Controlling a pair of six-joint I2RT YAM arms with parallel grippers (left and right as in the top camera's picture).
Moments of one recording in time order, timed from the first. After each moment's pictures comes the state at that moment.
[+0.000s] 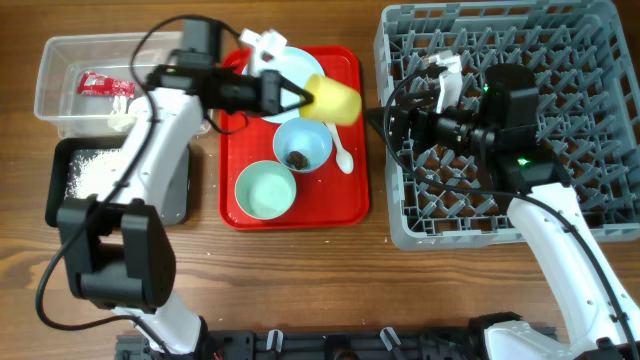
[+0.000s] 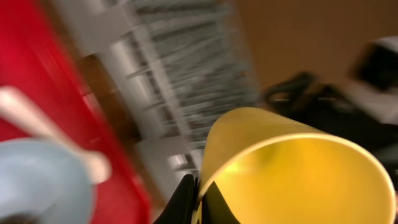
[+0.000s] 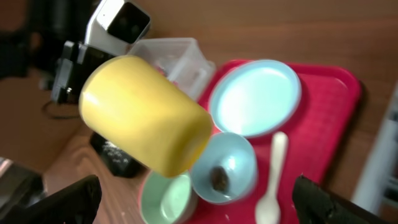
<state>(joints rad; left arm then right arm) -0.12 1.84 1.48 -0.65 1.17 -0.16 0.16 1.32 1.01 -0.22 -0.75 0.21</state>
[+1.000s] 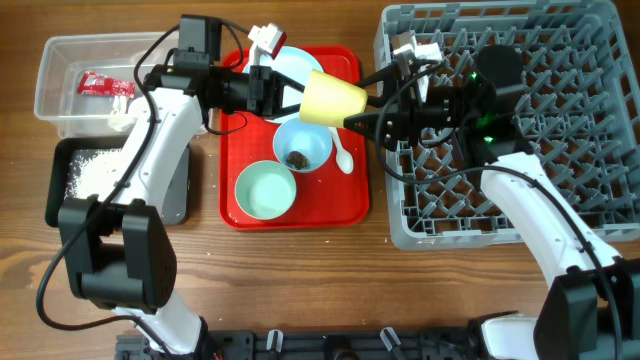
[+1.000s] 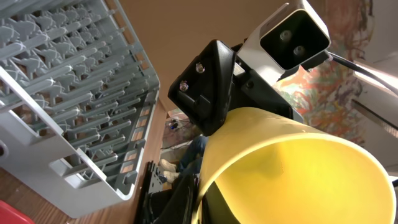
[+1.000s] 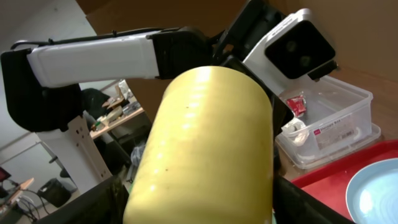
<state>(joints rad) -0.14 1.84 1.48 -0.64 1.55 -0.18 0.20 1.53 1.02 0.48 -1.34 0.43</state>
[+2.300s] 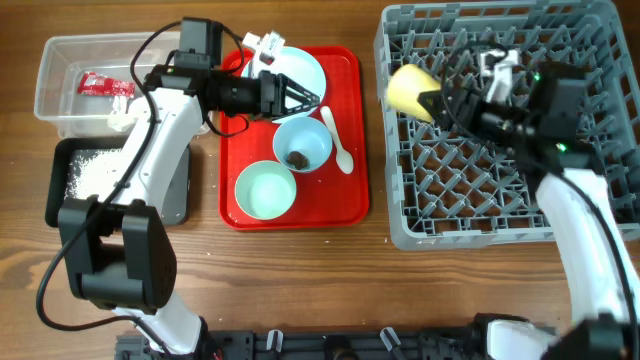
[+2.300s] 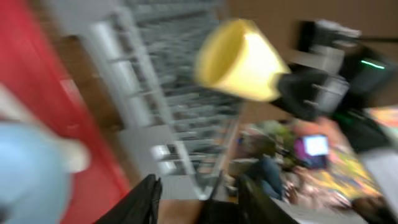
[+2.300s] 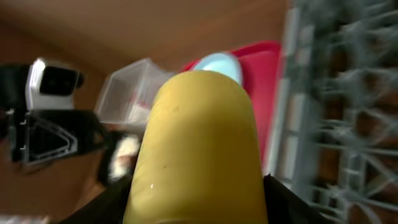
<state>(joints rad) -0.14 1.84 1.48 -0.71 1.13 -0.19 -0.09 1.37 1.02 -0.33 -0.78 0.32</state>
